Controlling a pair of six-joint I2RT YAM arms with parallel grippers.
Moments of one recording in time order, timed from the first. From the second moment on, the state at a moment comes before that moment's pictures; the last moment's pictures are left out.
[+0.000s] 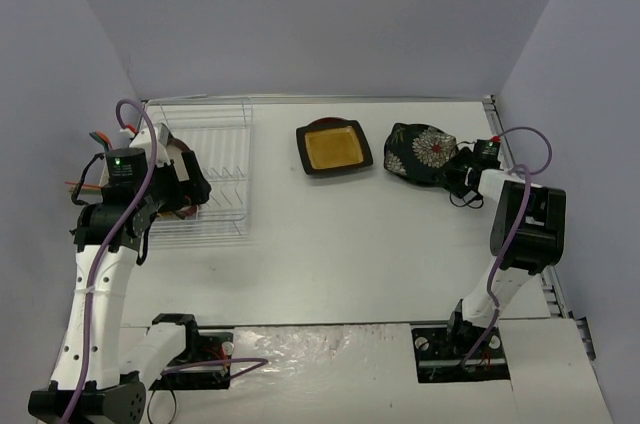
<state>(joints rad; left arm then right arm) -0.01 0.93 1.19 -0.89 0.13 -0.23 -0.21 1.81 0.98 -0.04 -0.17 0.71</state>
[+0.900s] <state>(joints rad) -0.01 0.93 1.16 -0.89 0.17 -0.26 -0.26 1.72 0.84 0.06 -0.29 0.79</state>
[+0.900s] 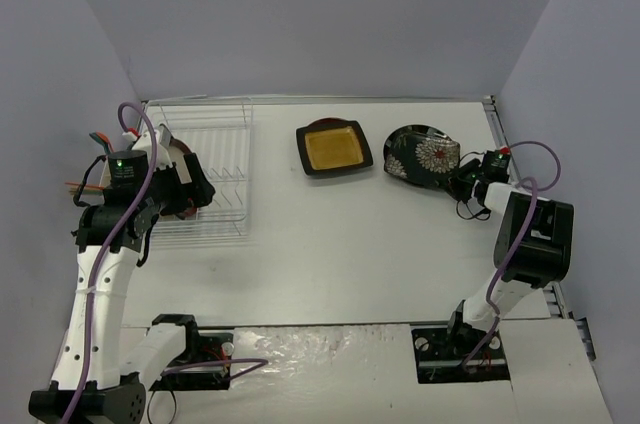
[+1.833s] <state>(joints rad) -0.01 0.94 1.15 -0.79 0.35 -0.43 -0.30 1.44 0.79 -0.06 -0.32 0.84</state>
